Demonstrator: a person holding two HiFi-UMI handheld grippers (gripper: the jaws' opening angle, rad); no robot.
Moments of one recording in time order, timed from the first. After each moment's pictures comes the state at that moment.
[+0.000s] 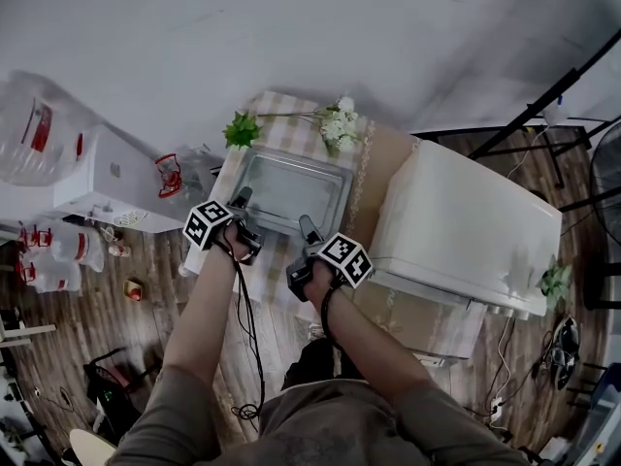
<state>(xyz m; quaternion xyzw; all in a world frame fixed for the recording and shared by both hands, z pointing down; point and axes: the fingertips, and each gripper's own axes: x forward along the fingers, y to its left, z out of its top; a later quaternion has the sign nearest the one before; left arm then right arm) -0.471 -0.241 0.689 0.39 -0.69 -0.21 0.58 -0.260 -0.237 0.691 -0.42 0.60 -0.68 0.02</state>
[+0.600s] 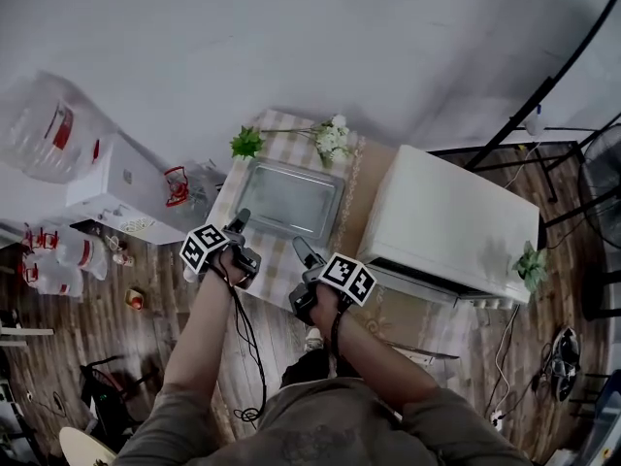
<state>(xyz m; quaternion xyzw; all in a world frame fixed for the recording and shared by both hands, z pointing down) -0.439 -0.180 0.628 0.43 -0.68 -0.22 0.56 -0.237 -0.177 0.614 -0.35 0.66 -0.66 0.00</state>
